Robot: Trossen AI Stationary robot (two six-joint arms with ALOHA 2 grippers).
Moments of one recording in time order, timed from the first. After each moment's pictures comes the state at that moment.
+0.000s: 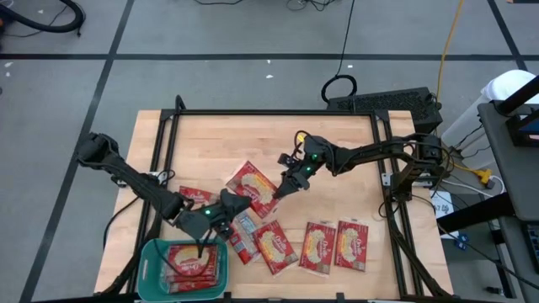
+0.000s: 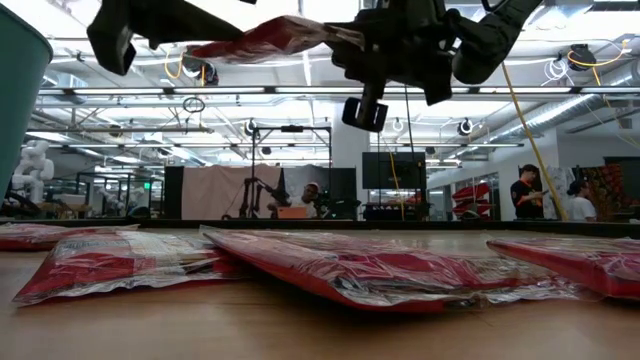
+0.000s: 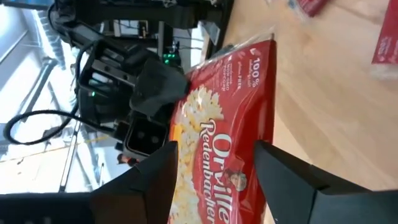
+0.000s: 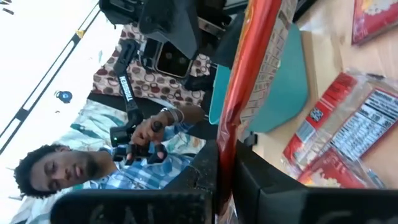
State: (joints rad) left arm -0.58 1.39 0.79 0.18 -0.90 1.13; right arm -0.16 1.68 0.84 0.74 -0.92 1.07
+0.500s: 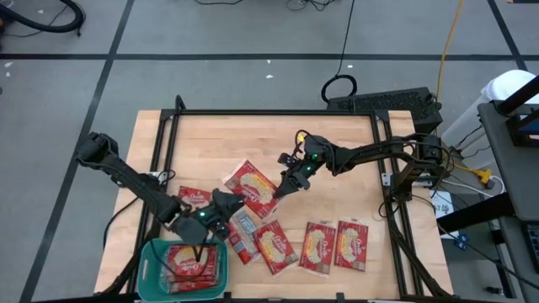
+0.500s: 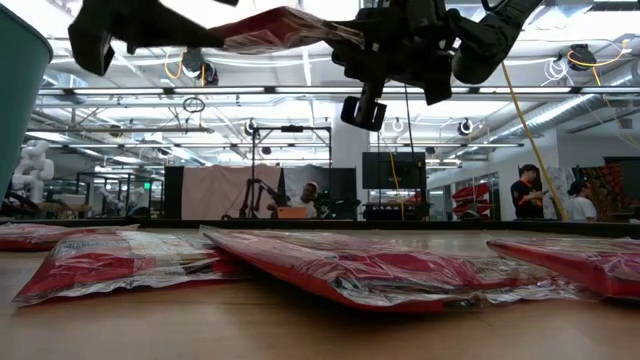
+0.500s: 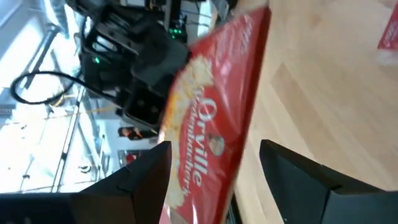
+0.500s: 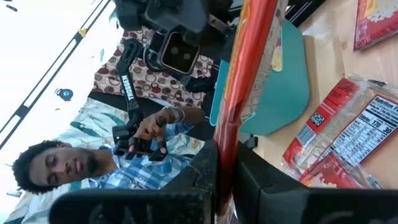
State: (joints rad) left arm -0.64 1.38 0.79 0.08 -1.06 0.97; right arm -0.17 1.68 0.84 0.74 -0.92 1.04
